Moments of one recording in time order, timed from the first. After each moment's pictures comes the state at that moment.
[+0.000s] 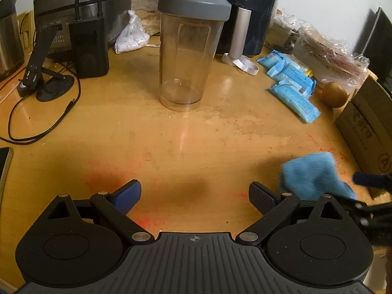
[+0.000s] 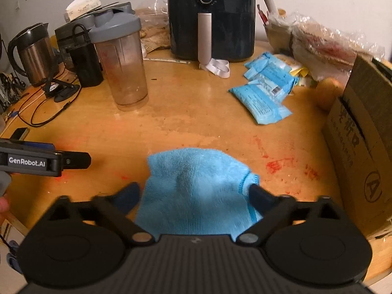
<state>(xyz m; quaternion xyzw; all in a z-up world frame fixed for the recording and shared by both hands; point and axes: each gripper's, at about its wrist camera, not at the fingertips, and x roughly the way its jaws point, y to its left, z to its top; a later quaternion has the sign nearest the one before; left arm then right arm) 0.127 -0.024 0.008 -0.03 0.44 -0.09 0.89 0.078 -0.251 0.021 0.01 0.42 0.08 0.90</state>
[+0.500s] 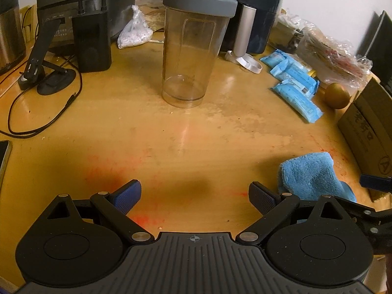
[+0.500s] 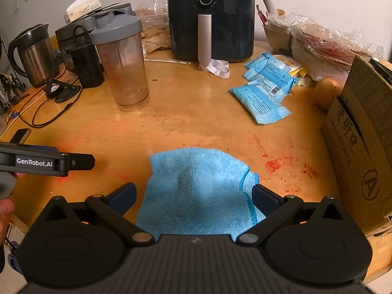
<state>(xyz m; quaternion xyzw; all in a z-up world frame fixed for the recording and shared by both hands) 0.128 -0.022 0.004 -0.04 0.45 -0.09 0.89 0.076 -0.251 0.024 0.01 0.42 0.08 0.90</state>
